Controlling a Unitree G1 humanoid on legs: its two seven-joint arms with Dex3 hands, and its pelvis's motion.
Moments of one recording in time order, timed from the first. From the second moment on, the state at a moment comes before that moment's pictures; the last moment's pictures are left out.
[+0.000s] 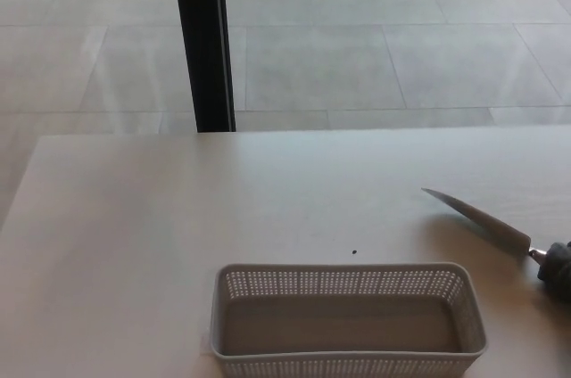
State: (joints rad) left_arm 0.05 0.58 0.27 1.31 -0.05 -0.05 -0.15; right_arm -0.40 -0.85 0.31 0.53 -0.39 0.01 0.33
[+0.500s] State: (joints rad) left_arm 0.05 0.58 0.25 1.31 -0.05 -0.05 -0.15; right_arm -0.41 -0.76 0.35 0.55 -0.55 0.18 0.14
